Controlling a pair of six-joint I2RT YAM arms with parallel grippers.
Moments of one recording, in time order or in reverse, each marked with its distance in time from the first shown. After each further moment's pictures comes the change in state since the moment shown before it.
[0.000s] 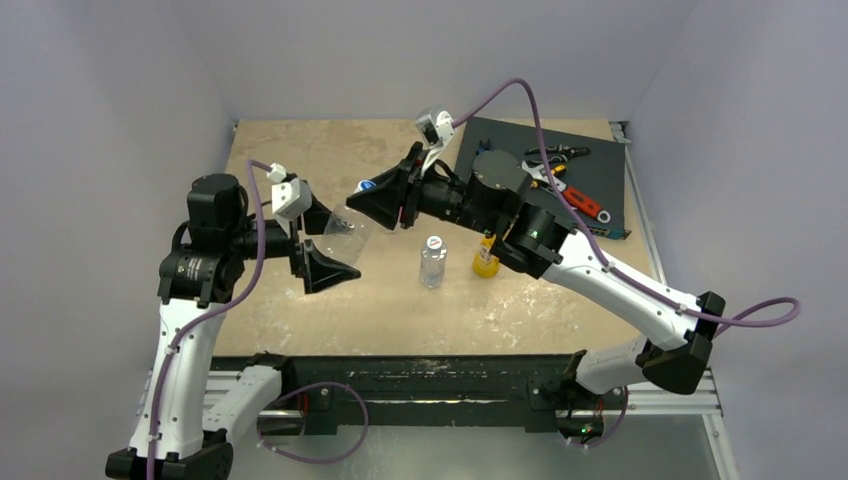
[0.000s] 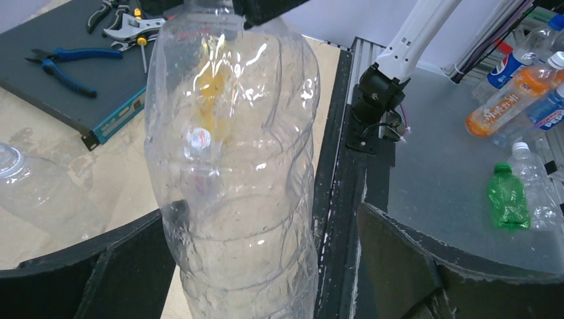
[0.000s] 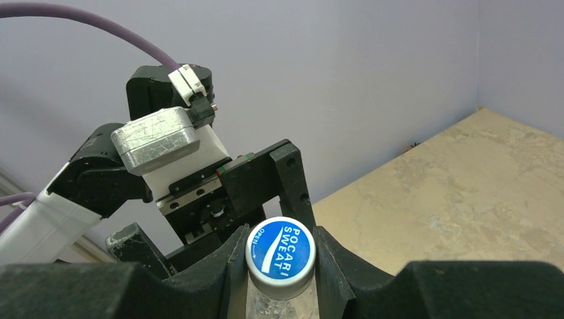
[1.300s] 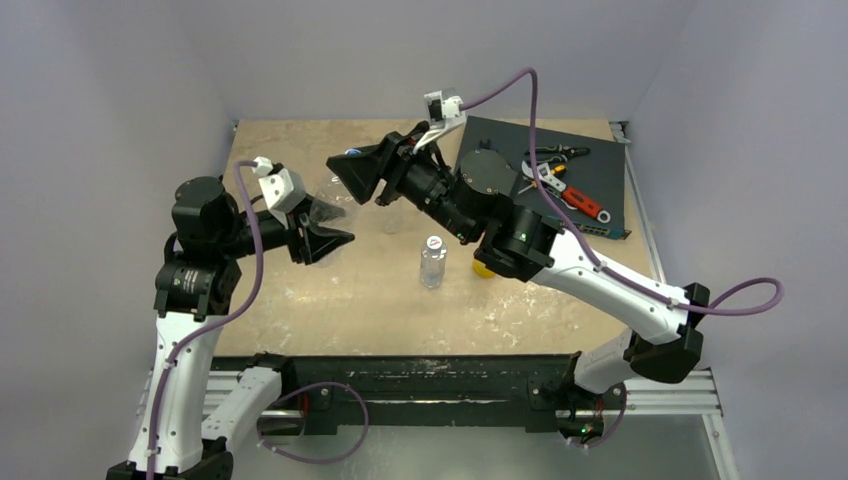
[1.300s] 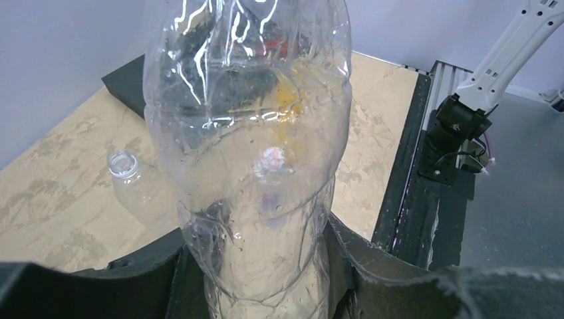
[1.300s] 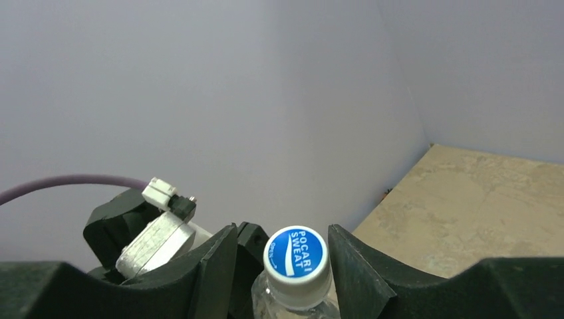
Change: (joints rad) left arm 0.000 -0.058 -0.026 0.233 -0.190 -0.121; right arm 0.126 0.084 0.182 0.013 0.428 0.097
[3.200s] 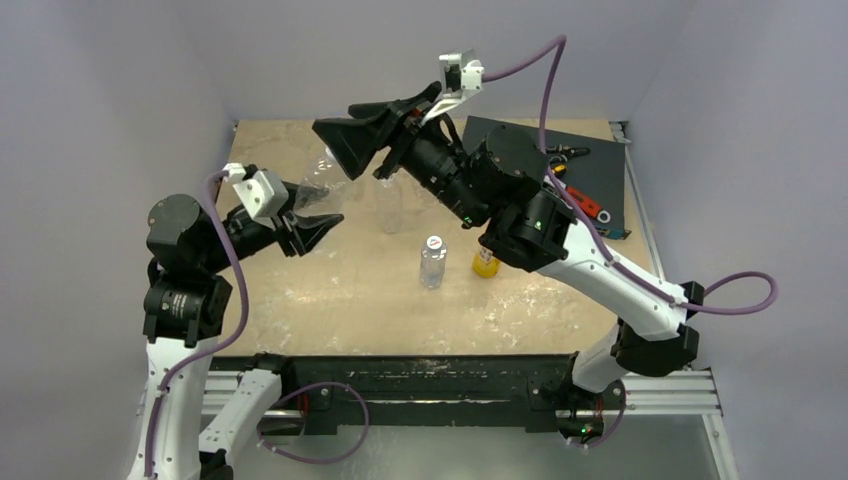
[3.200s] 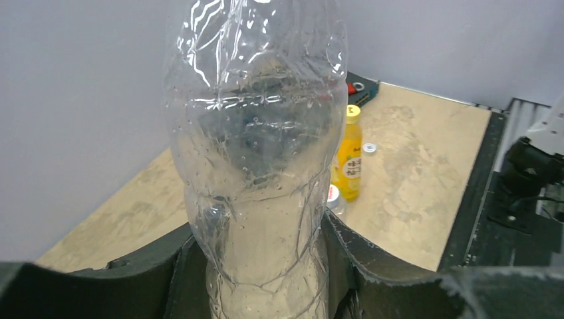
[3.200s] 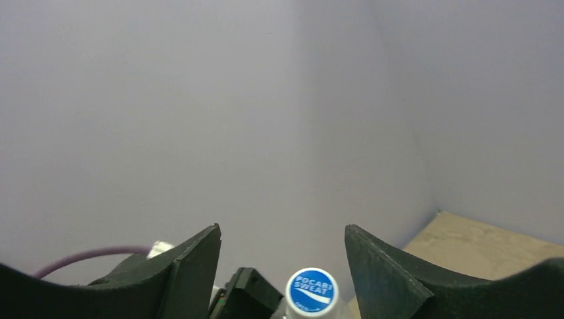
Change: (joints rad) left arm -0.005 -0.064 0.015 0.161 -0.138 -0.076; right arm 0.020 0.065 0.245 0.002 -0.027 -0.109
